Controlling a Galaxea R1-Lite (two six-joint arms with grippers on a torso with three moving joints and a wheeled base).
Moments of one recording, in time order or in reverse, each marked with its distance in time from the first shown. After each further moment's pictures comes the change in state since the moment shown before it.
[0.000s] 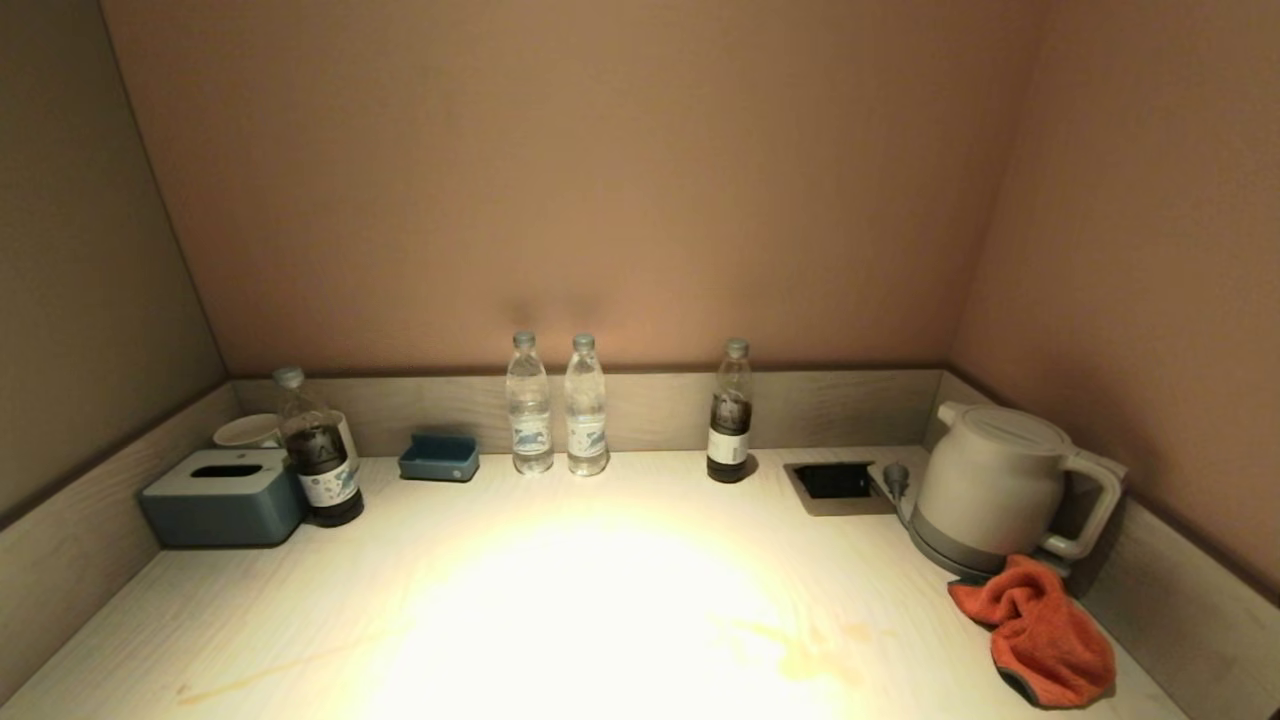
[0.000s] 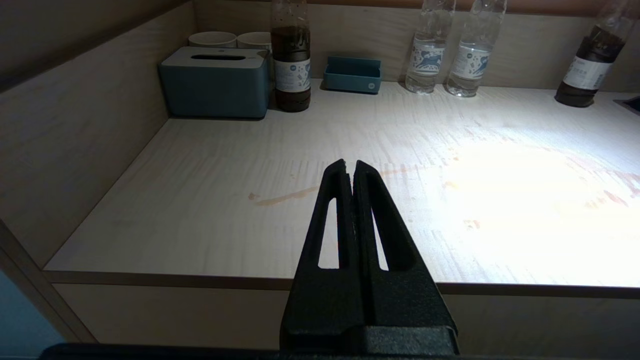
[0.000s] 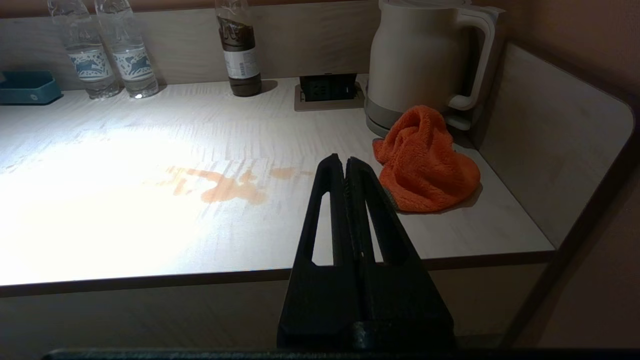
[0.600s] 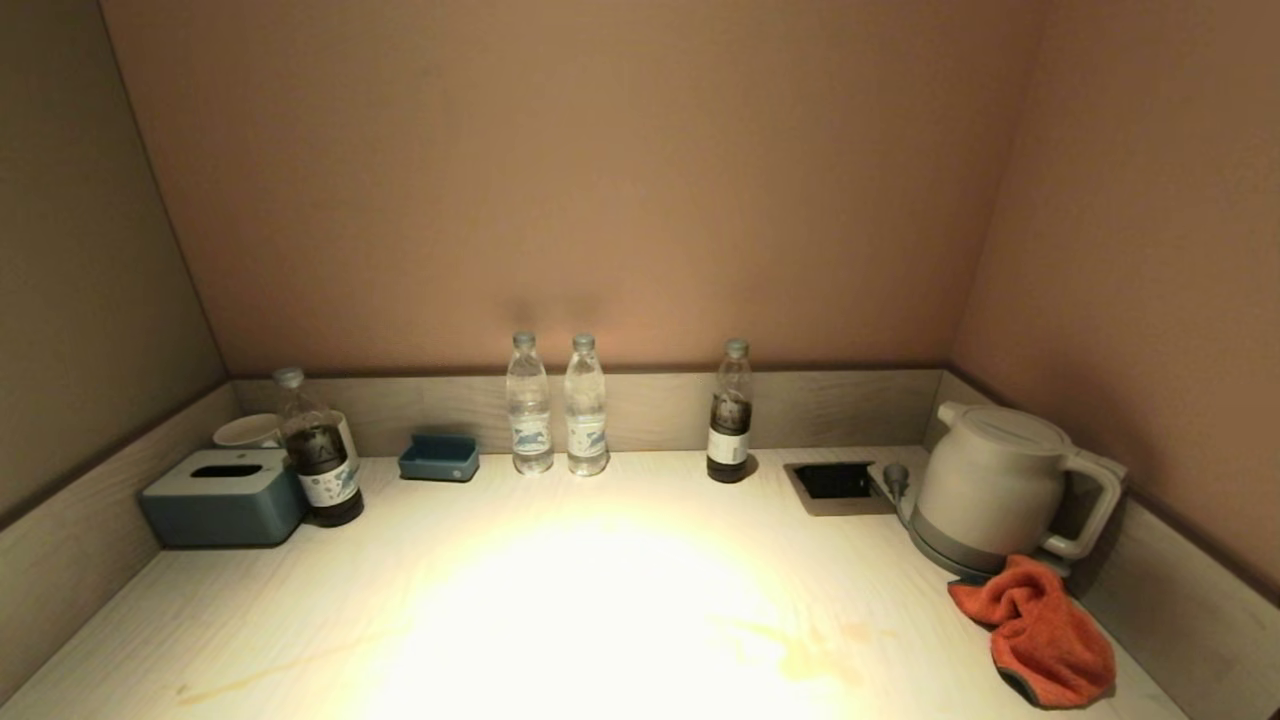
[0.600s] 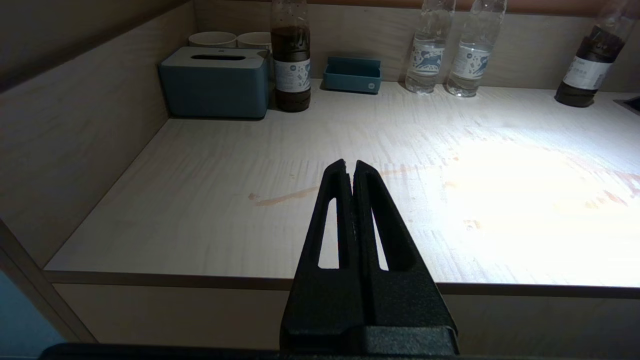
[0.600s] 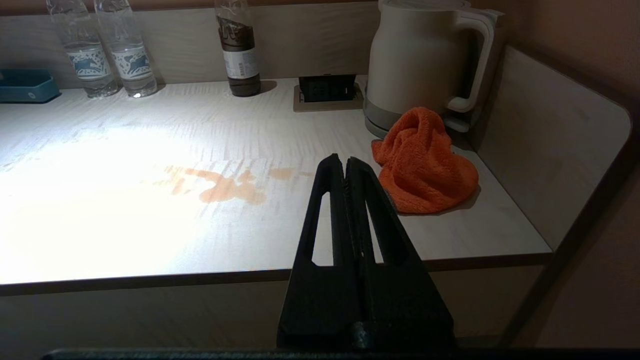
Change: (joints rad) left arm 0.000 0.000 0.000 0.000 0.000 0.000; right arm 0.000 0.000 0.000 -0.002 0.000 -0.011
